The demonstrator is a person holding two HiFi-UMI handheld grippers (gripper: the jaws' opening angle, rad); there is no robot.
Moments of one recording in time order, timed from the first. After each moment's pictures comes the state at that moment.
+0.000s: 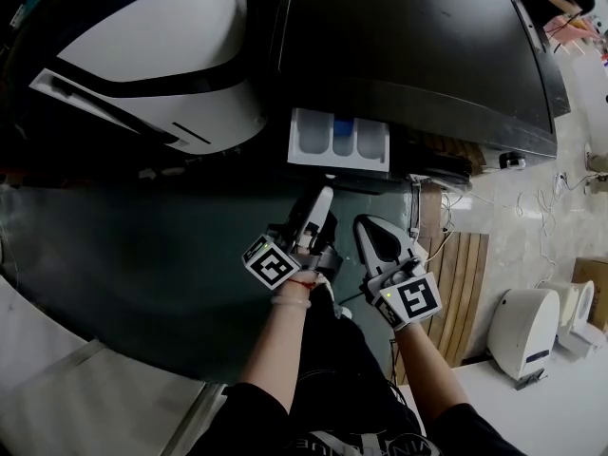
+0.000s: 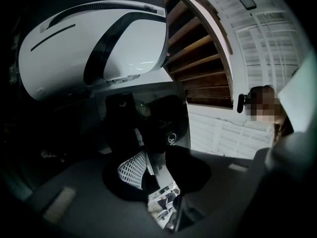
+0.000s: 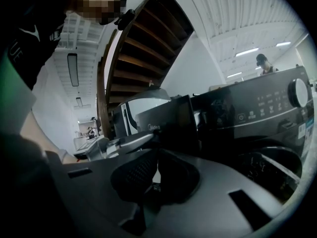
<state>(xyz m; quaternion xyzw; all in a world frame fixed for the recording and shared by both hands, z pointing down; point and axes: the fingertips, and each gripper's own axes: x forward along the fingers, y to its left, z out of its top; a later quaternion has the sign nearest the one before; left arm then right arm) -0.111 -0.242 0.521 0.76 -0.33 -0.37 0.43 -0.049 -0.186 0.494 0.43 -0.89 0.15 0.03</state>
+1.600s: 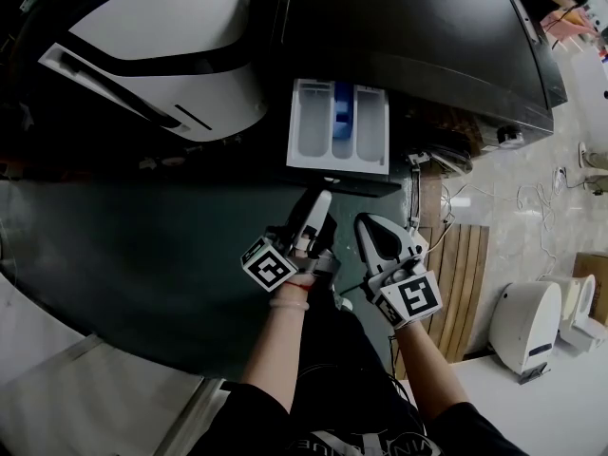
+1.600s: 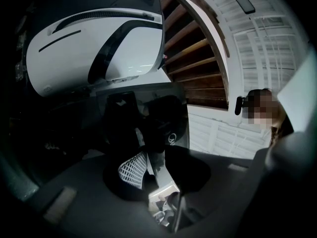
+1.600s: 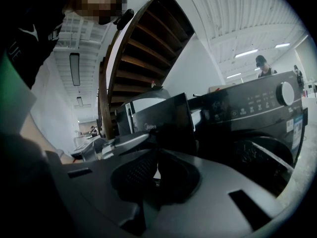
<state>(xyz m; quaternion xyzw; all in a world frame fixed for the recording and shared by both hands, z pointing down) -0.114 -0.181 0.520 0.76 -0.31 -0.37 0.43 -0.048 -0.132 0.499 0.43 -0.89 0.15 0.03</state>
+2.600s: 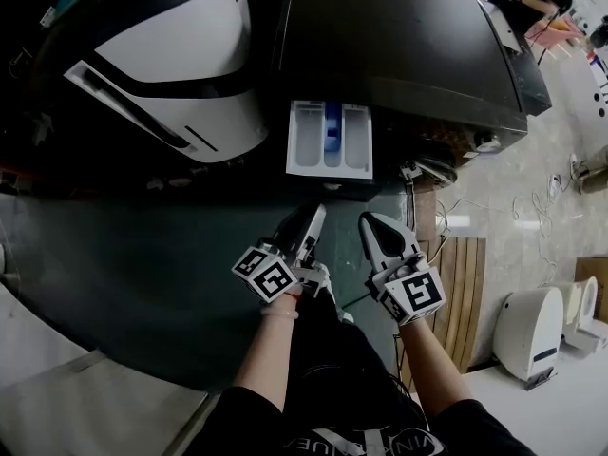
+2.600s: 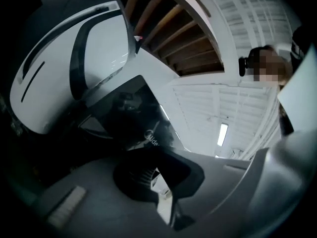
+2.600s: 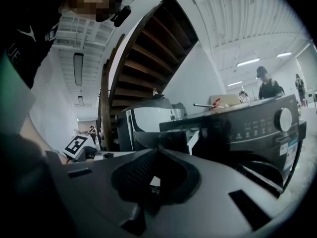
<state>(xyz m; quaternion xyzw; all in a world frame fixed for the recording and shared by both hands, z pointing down) -0.108 -0.155 0.498 0.84 -0.36 -0.20 0.36 -0.029 -0.127 0.454 0.44 -0.89 0.11 0.04</state>
